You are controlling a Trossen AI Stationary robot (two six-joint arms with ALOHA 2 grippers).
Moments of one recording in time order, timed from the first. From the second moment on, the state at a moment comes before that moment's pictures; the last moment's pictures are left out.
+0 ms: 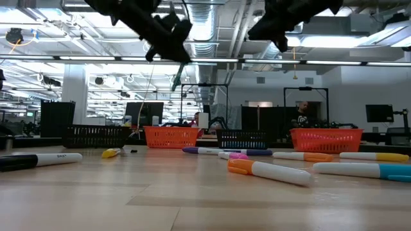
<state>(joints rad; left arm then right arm) 0.34 1.38 0.99 0.01 -0.31 -0.12 -0.41 1.18 1.04 -0.33 -0.31 0.18</state>
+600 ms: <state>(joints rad) 0.47 1.70 1.14 -0.18 -0.31 0.23 -0.61 1.18 1.04 -0.28 -0.39 -0.01</state>
